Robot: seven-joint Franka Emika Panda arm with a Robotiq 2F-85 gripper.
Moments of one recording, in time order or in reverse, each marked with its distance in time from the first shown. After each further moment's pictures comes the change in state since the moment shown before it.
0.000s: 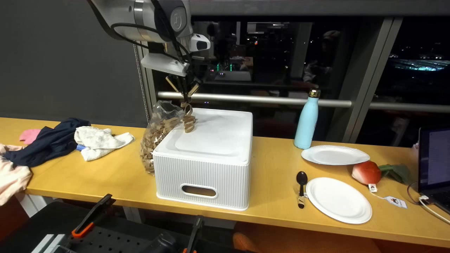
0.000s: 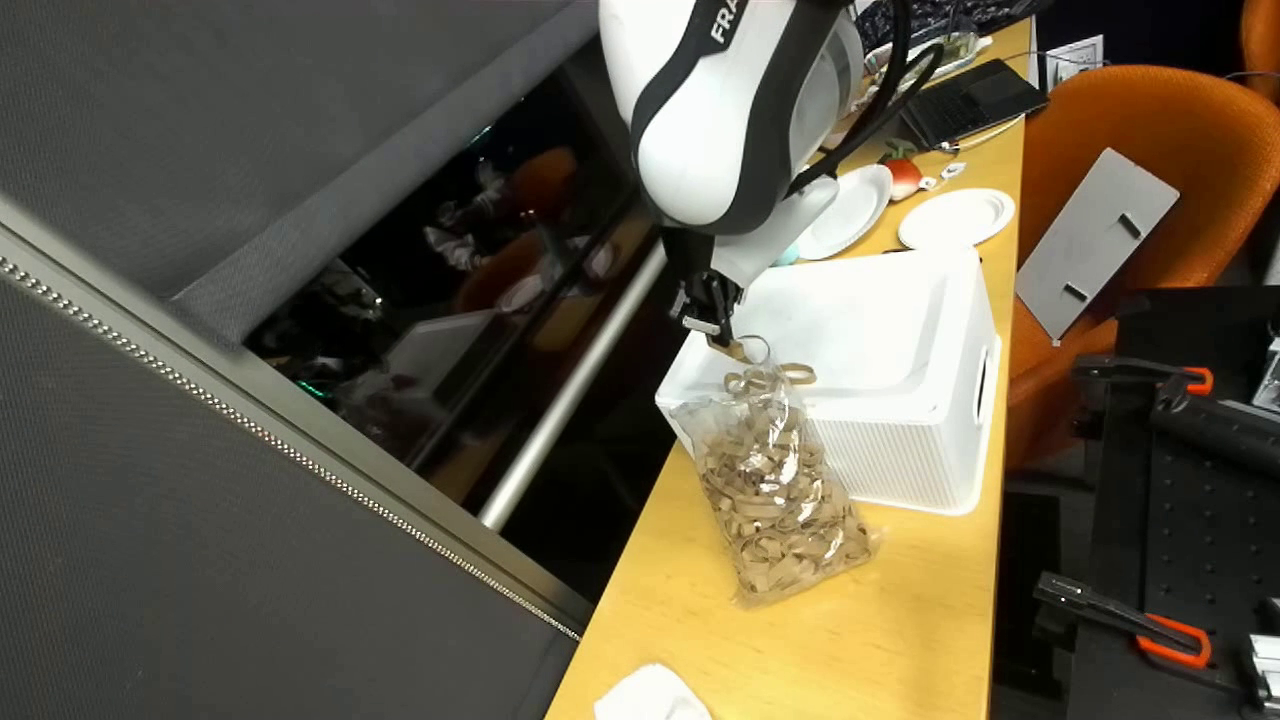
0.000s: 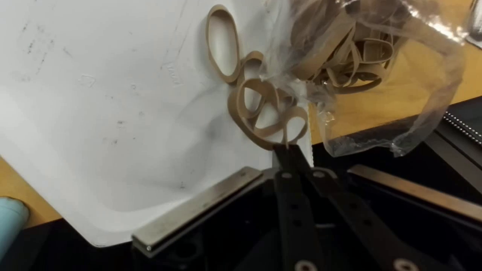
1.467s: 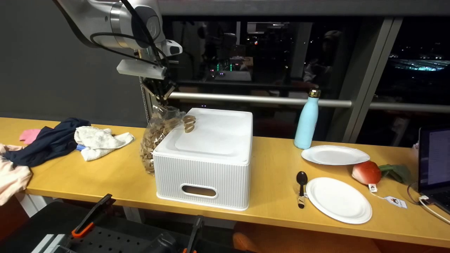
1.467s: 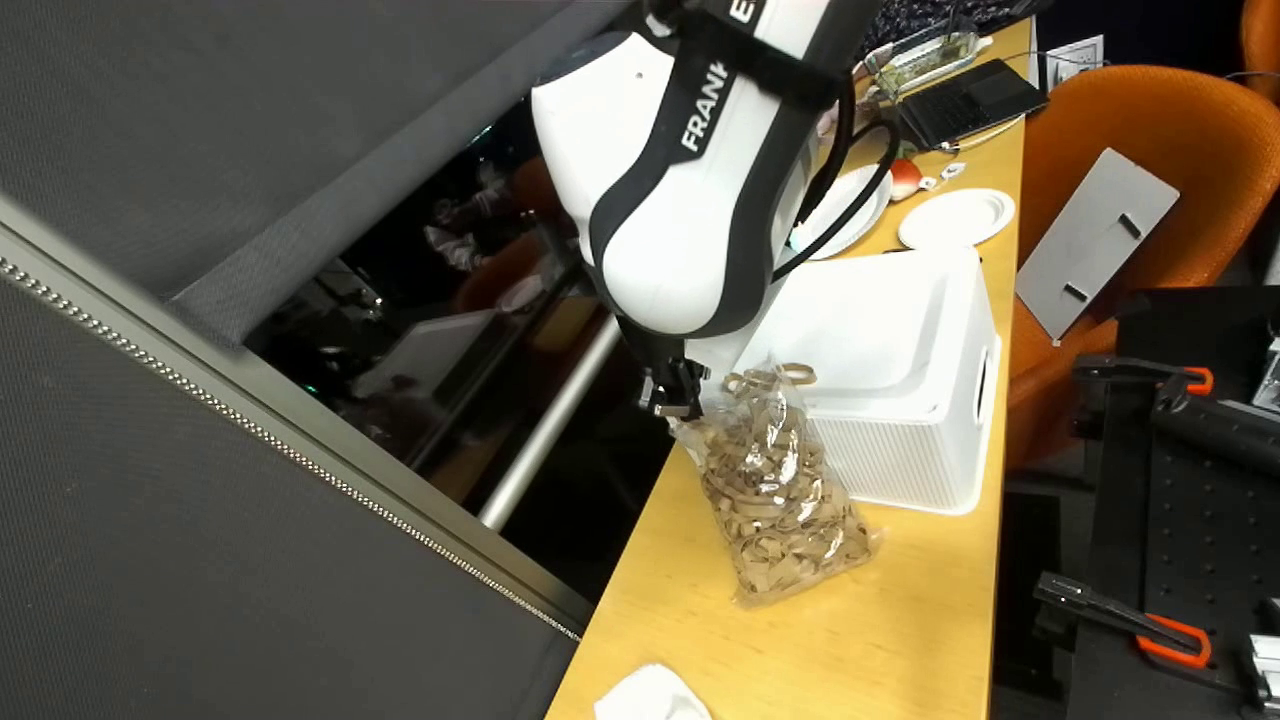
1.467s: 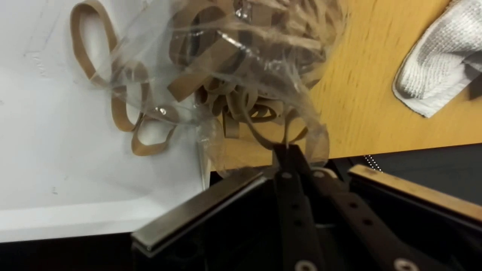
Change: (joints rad) arm 0.082 0.060 0.066 0.039 -0.059 0.002 -0.029
